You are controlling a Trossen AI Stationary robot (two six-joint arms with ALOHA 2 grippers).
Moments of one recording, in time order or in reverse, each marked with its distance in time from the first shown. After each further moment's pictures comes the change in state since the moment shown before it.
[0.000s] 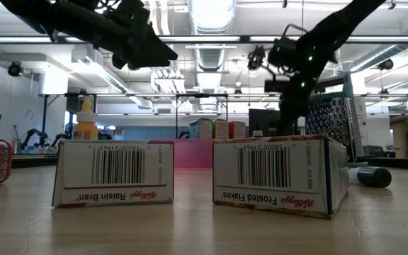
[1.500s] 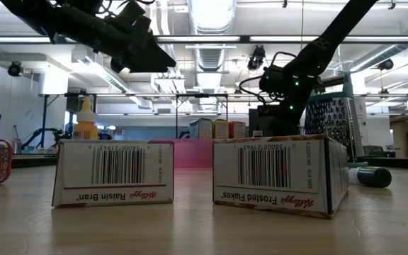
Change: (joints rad) left arm 0.030 0.000 -0.001 -0.043 -0.001 -0.015; right arm -0.088 0.227 0.063 0.070 -0.062 0.113
